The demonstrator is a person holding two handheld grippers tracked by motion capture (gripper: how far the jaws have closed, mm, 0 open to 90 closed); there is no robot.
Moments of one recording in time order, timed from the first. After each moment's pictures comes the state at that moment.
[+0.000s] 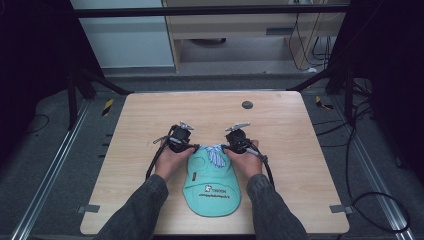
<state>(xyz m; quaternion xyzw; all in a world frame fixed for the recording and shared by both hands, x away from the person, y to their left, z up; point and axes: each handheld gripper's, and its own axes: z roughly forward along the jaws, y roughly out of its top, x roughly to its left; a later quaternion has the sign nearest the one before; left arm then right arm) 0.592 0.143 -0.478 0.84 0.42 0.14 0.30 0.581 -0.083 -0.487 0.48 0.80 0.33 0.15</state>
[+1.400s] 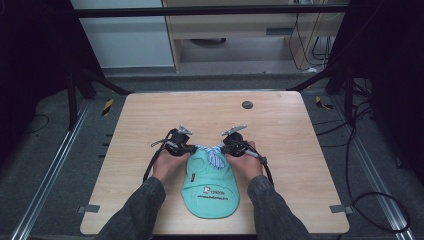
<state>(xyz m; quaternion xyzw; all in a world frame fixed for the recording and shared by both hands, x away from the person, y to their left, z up) 0.584 0.152 -0.482 0.86 0.38 0.11 0.33 0.569 -0.077 -0.483 0.43 0.83 0.33 0.14</state>
